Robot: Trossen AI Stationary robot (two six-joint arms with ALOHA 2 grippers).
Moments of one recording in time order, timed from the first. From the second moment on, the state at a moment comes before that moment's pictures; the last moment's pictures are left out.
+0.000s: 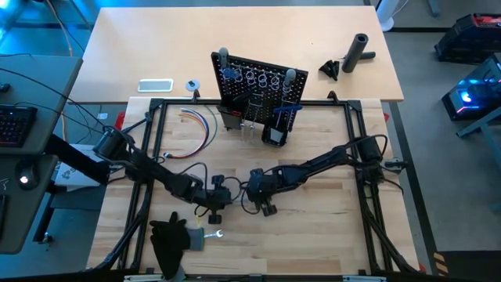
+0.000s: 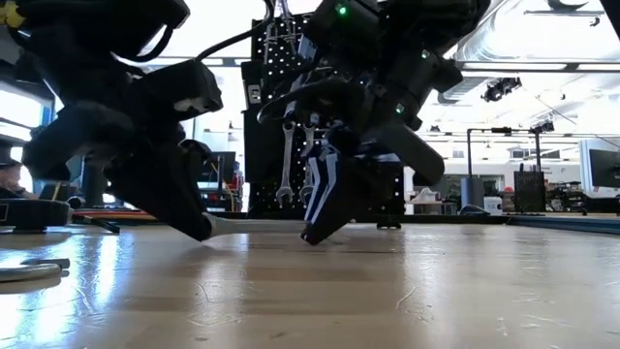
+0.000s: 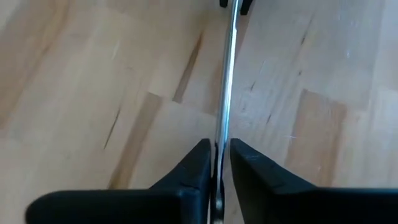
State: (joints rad) left arm -0.41 1.68 0.67 0.12 -0.29 -0.24; right arm 0.16 2.03 1.21 -0.18 -0.02 -0.19
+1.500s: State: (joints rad) left arm -0.21 1.42 0.67 0.39 0.15 -0.55; right arm 0.50 1.95 1.22 -0.15 1.35 -0.54
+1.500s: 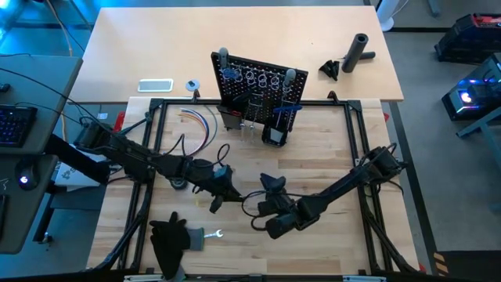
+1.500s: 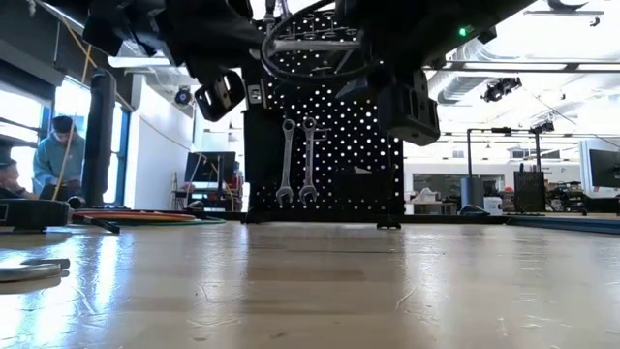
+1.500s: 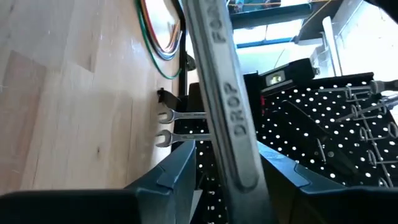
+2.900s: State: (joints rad) left arm -0.19 1.42 0.67 0.54 0.19 -0.62; right arm 0.53 1.95 1.22 -0.09 1.41 -0.63
